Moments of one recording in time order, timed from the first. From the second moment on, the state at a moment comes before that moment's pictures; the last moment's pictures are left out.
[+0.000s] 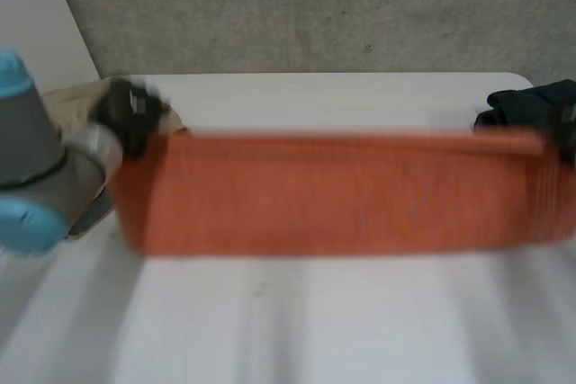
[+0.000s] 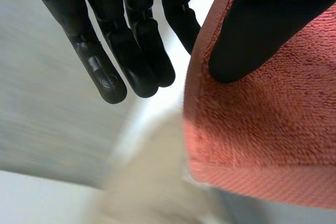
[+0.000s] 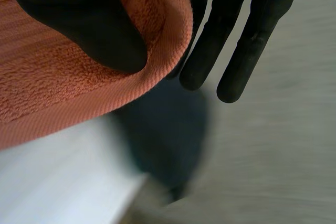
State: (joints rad) left arm 4.45 -2.01 -1.32 3.26 -1.46 4.00; right arm 1.61 -1.22 1.41 -0.05 1.59 2.12; left_hand 1.15 1.20 1.19 1.20 0.98; right_hand 1.13 1.17 1.19 1.20 1.03
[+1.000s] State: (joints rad) left arm 4.43 -1.81 -1.85 2.78 -1.57 3.91; right arm 1.54 -1.30 1.75 0.27 1.57 2.01; left_hand 1.15 1.20 1.19 1.20 1.00; right_hand 1.13 1.18 1.19 1.20 1.04
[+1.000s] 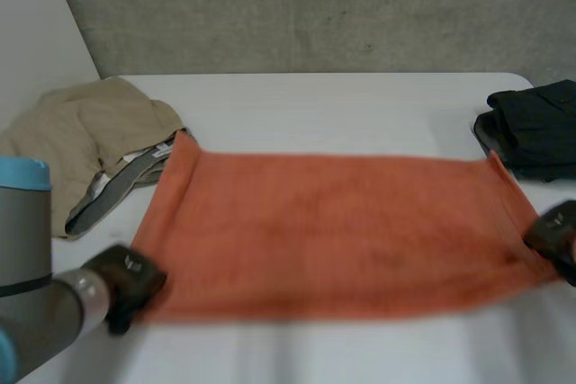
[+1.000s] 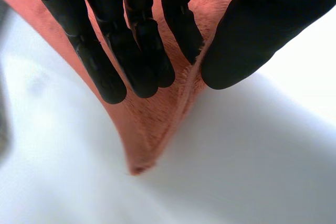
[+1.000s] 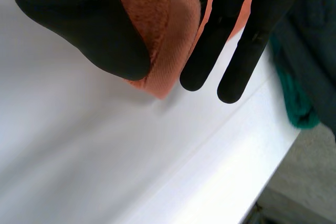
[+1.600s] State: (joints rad) left arm 4.36 -2.25 -1.34 3.42 -1.57 3.90; right arm 1.62 -0.94 1.44 -0.28 1.58 2.17; left_hand 1.15 1.20 1.19 1.20 1.00; right_hand 1.12 1.18 1.19 1.20 1.04
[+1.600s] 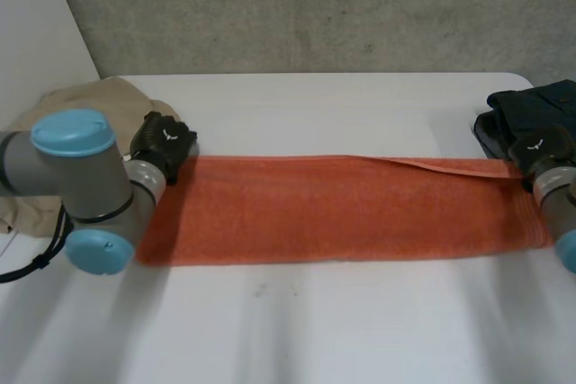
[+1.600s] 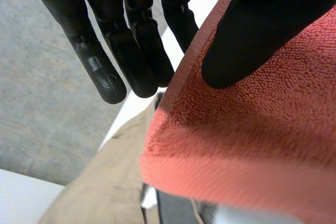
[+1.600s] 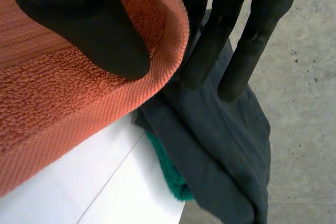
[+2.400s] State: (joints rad) left arm 4.30 -2.04 -1.60 3.49 -1.53 3.81; right arm 1.42 -1.08 1.71 -0.23 1.39 2.32; left_hand 0.19 0.21 0.21 0.20 0.05; right_hand 1.11 1.17 1.18 1.18 0.97
